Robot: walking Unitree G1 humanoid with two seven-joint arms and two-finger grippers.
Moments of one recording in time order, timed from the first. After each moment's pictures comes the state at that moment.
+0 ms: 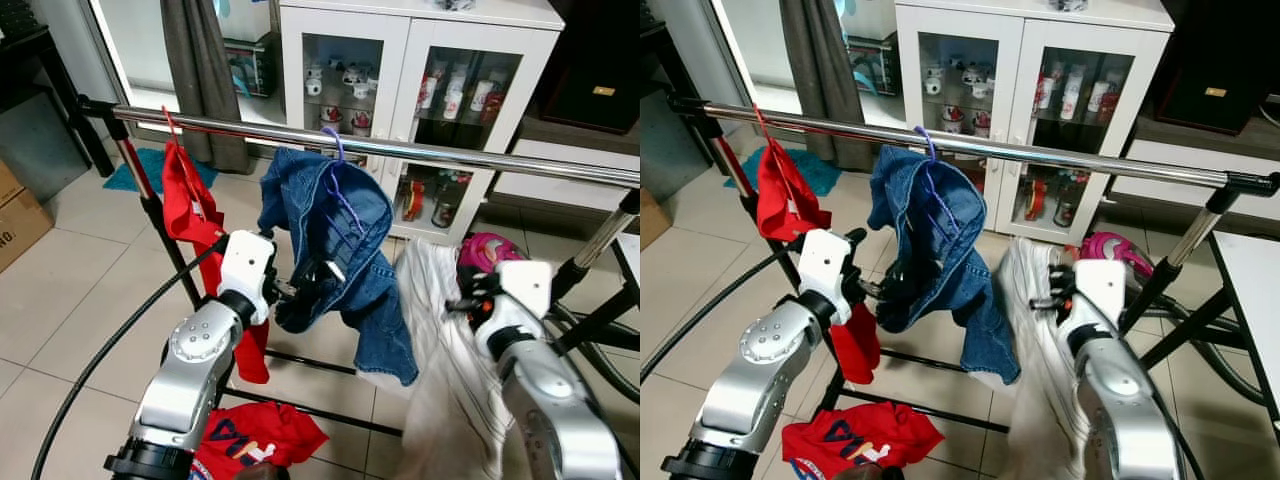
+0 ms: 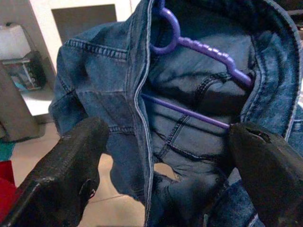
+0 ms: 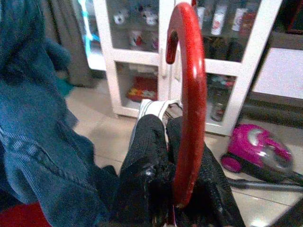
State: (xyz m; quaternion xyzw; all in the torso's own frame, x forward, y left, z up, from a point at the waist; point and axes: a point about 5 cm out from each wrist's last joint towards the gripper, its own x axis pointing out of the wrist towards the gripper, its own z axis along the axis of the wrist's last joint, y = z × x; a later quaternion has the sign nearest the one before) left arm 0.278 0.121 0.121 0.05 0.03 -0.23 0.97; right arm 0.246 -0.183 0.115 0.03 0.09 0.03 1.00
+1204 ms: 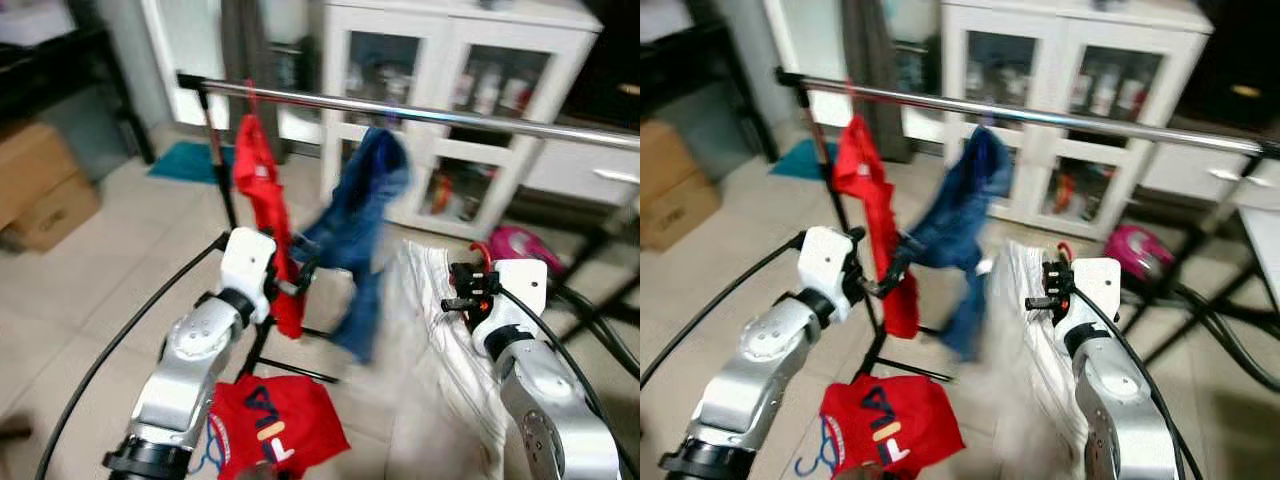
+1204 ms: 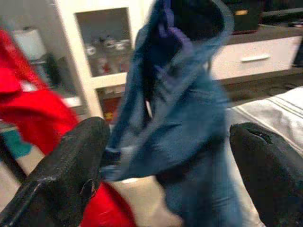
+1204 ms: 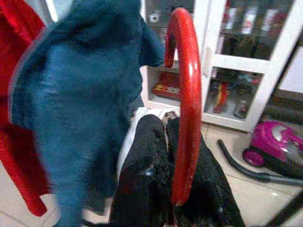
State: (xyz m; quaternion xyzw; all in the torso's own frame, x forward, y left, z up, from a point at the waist) left arm 0.279 0.116 0.126 0.06 0.02 -0.24 0.97; right arm 0.245 -0.178 0.113 0.01 0.09 0.04 0.99
